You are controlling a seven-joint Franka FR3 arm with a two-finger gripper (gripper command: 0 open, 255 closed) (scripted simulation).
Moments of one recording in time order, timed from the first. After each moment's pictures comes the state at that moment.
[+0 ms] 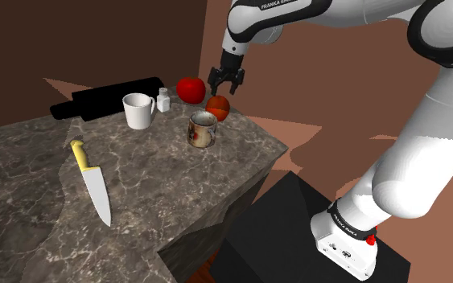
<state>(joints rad) 0.05 0.19 -0.01 -1.89 0.12 2.05 0.11</state>
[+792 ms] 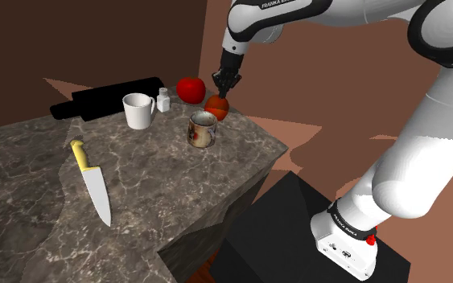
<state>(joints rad) 0.05 0.19 -0.01 -1.89 0.12 2.04 0.11</state>
